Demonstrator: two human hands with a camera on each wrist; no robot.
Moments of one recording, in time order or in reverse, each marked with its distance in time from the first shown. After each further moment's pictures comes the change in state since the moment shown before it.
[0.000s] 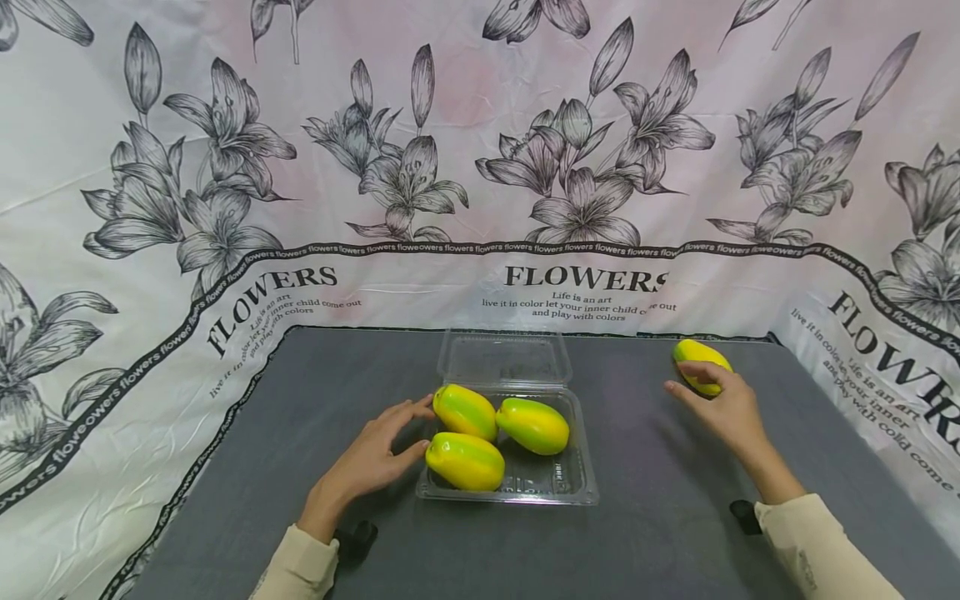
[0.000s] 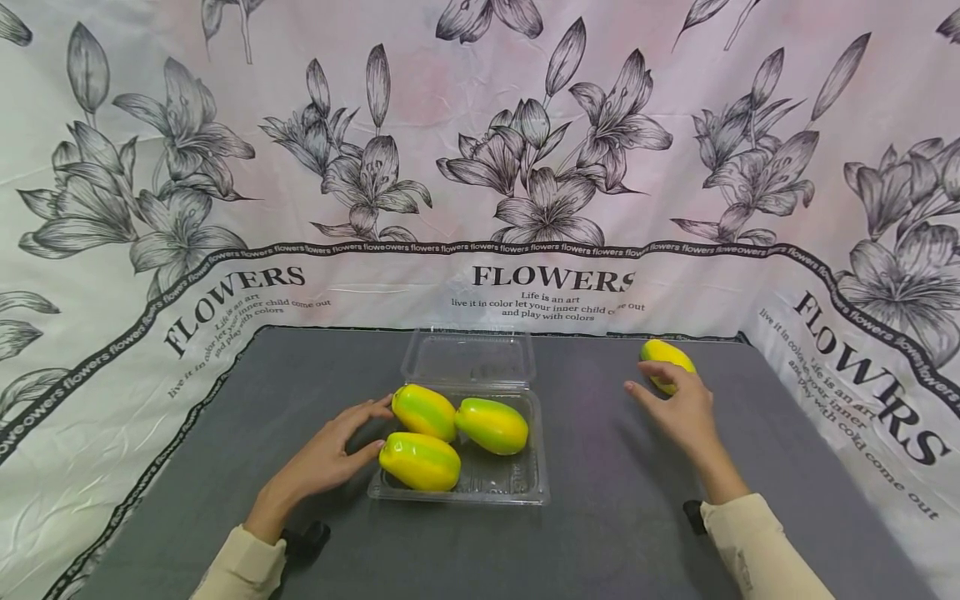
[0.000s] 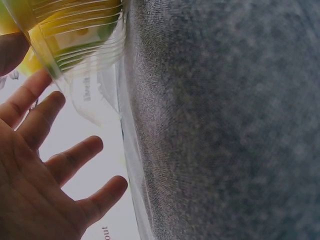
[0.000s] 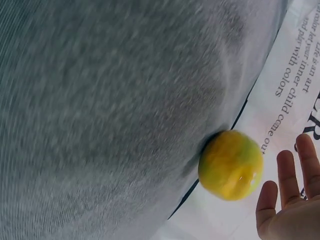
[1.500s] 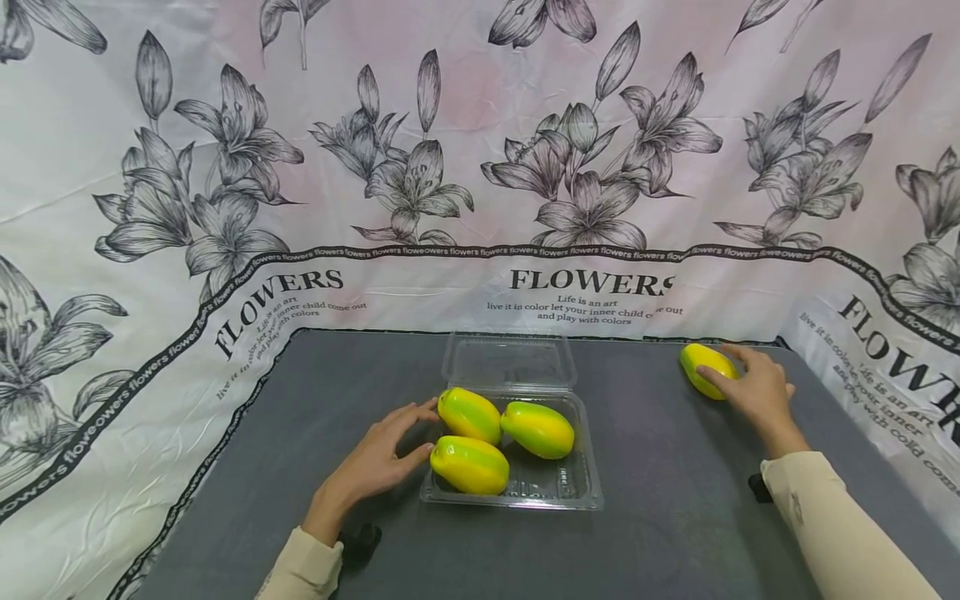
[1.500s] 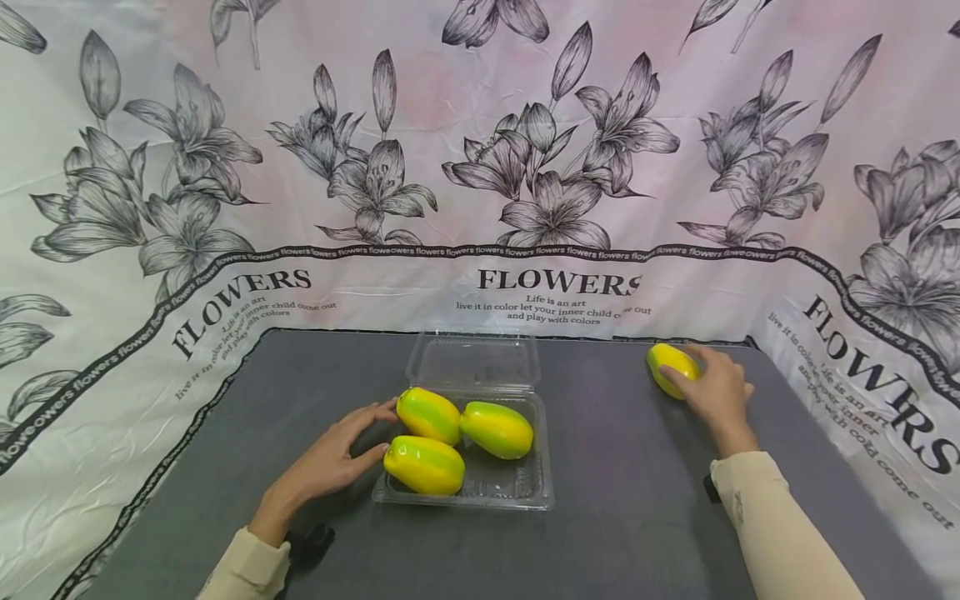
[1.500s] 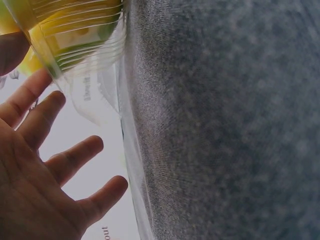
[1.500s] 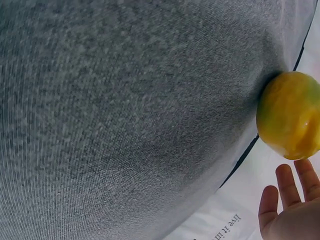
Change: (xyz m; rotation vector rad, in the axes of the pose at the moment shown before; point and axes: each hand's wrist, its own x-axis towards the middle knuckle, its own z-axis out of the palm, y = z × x) left_hand 0.000 0.000 -0.002 -0.007 -0.008 0.014; right_hand 0.047 0.053 -0.012 -0.174 -0.035 0.152
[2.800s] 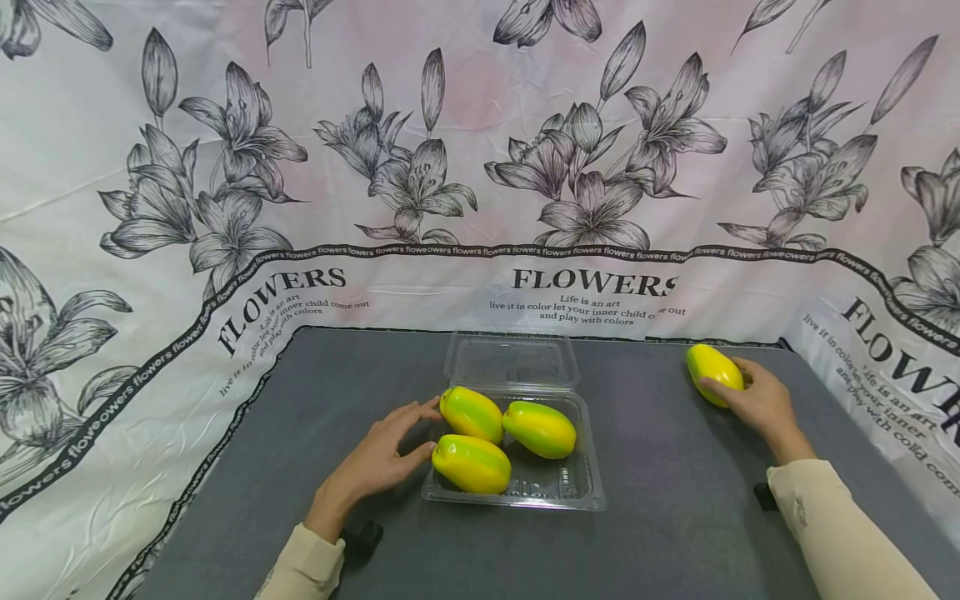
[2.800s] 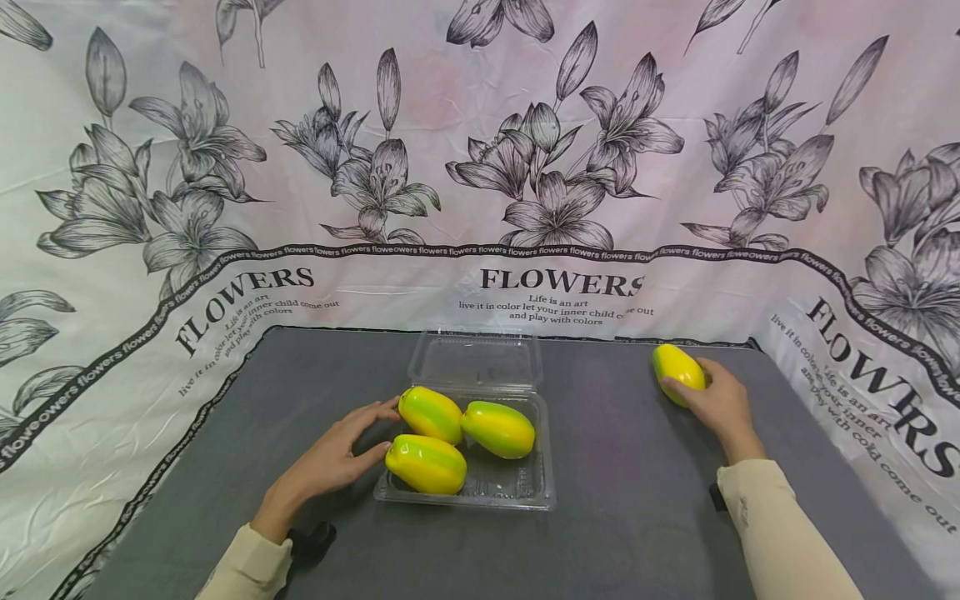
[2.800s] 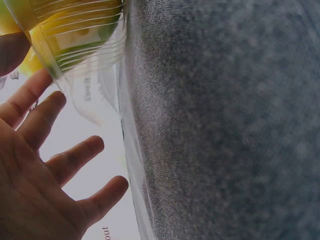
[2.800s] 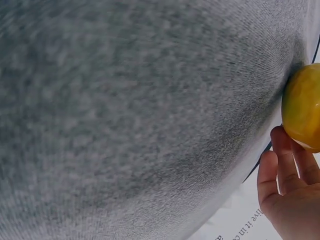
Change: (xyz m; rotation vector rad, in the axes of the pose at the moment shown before) left_hand 0.000 0.002 -0.001 0.005 -0.002 -0.016; right_hand -0.003 0.015 0.001 0.020 -0.153 0.094
